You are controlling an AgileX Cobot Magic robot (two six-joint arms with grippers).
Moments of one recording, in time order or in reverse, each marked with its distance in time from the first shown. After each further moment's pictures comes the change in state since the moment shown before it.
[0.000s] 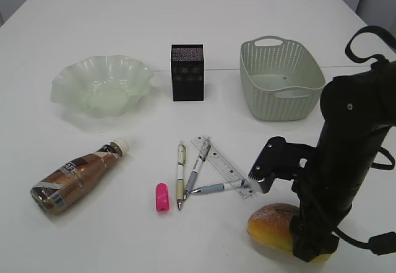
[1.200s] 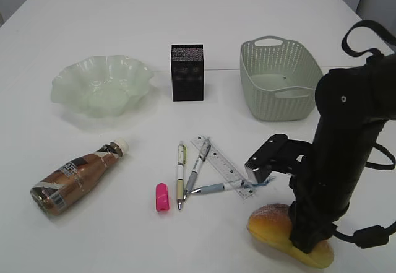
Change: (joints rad) left arm 0.000 0.000 0.000 0.000 0.000 0.000; right arm 0.000 0.011 -0.033 0.034 0.057 0.129
